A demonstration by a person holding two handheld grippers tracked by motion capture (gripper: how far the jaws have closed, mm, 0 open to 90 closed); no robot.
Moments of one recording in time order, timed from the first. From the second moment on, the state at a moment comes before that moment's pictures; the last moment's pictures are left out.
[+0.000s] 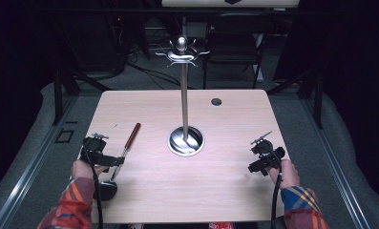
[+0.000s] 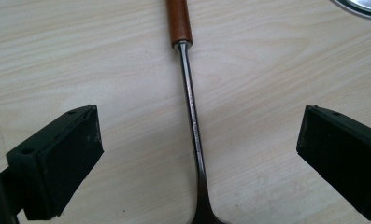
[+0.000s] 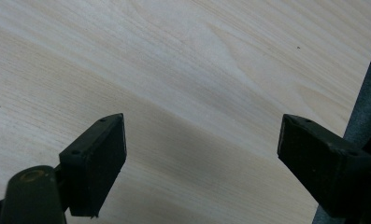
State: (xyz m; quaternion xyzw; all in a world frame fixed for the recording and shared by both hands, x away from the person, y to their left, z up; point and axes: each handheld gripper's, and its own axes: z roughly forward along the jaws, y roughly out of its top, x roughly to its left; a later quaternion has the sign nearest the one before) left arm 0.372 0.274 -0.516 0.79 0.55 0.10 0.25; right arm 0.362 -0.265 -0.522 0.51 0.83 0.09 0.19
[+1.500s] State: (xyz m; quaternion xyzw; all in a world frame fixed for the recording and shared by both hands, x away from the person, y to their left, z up) left arm 0.401 0.262 -0.538 0.79 0.57 0.07 0.21; right arm 0.365 -0.262 -0.524 0.51 0.84 0.09 0.16
